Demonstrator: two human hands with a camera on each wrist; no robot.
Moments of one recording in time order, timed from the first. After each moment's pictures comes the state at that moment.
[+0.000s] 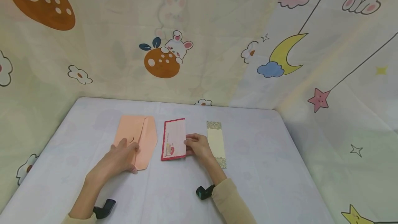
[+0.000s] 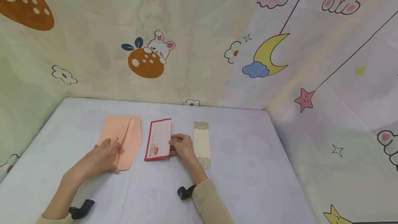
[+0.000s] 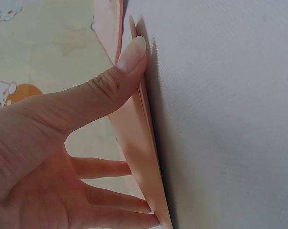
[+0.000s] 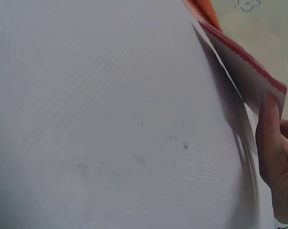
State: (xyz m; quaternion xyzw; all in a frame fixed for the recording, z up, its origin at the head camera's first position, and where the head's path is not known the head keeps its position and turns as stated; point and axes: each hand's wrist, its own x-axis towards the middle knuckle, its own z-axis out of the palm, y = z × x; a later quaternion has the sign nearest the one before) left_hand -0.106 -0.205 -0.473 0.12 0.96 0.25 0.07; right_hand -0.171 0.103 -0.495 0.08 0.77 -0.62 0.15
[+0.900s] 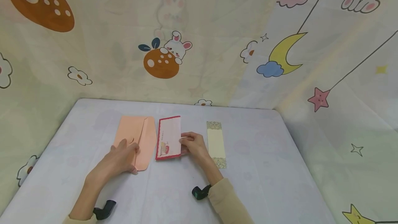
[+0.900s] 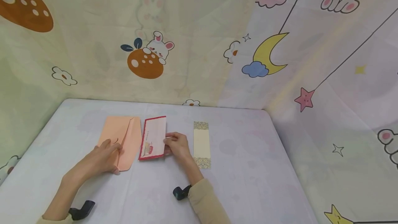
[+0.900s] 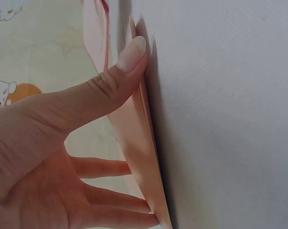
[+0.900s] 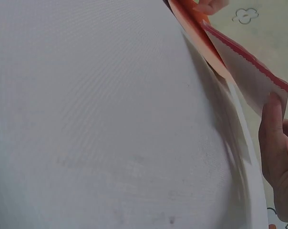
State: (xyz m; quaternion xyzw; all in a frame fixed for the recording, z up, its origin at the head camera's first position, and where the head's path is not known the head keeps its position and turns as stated) left_hand -0.107 -0.203 -0.473 0.12 0.96 0.24 0.07; right_hand -0.167 0.089 -0.485 0.05 0.75 -0.64 0.14
